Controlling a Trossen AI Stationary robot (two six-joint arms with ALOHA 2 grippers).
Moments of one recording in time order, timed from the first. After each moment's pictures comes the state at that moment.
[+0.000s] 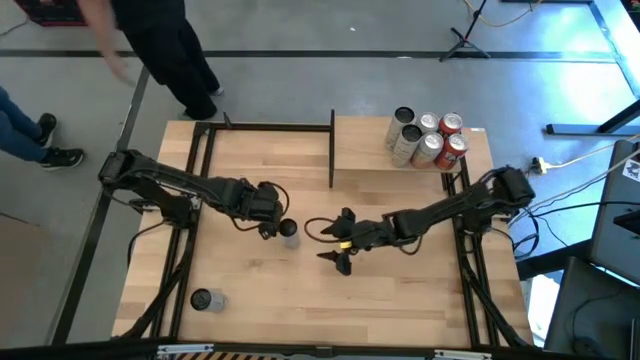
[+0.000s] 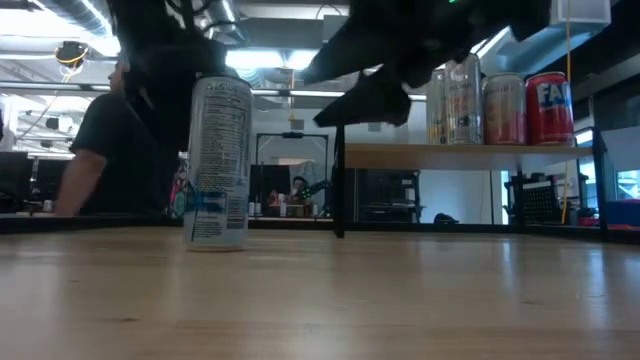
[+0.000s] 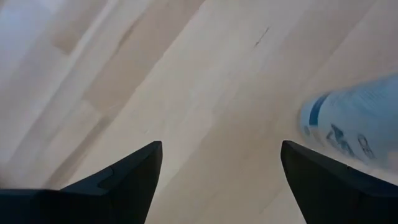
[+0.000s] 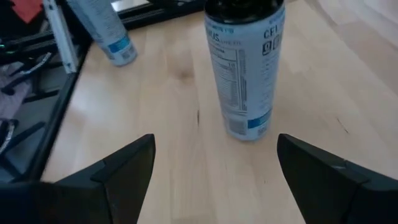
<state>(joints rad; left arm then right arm) -0.15 1.42 1.04 -0.99 -0.36 -0.80 0.28 1.69 0.98 0.19 0.19 0.40</state>
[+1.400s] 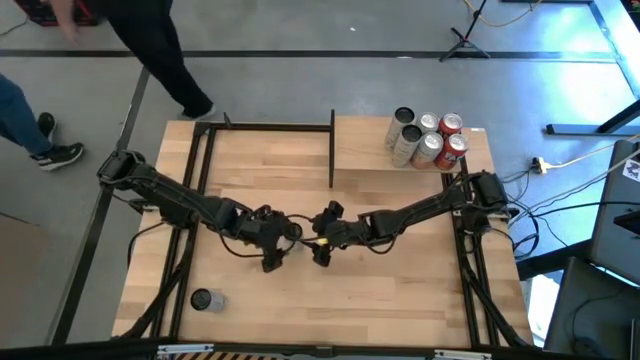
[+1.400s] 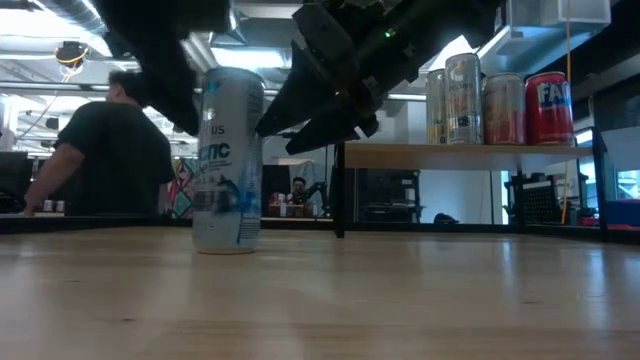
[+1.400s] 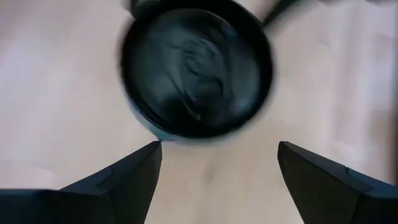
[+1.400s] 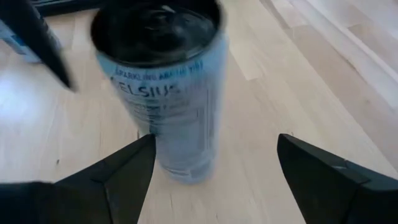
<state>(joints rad) -0.34 1.41 0.95 -0.53 -0.19 -0.64 0.23 1.88 1.19 0.06 0.33 0.34</state>
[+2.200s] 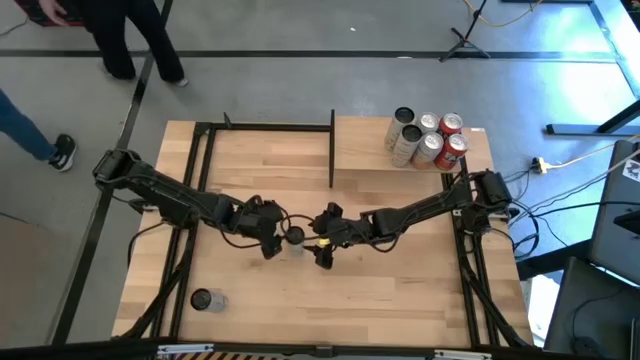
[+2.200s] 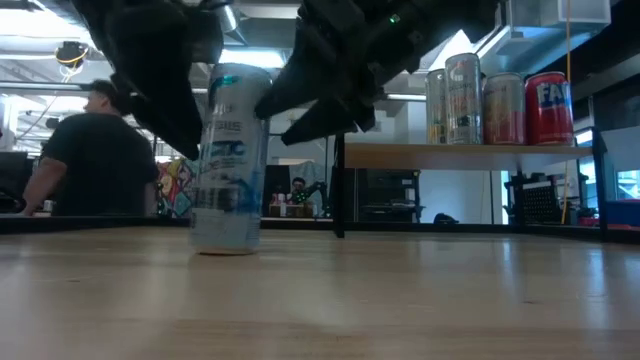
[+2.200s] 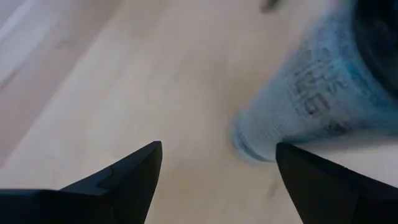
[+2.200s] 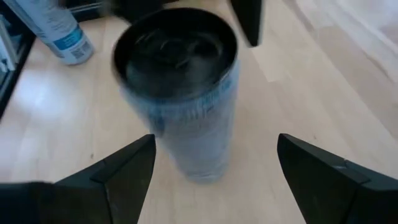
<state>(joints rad) -0.29 1.36 0.83 -0.51 -0.34 -0.71 0.23 1.86 1.19 0.06 0.24 0.35</state>
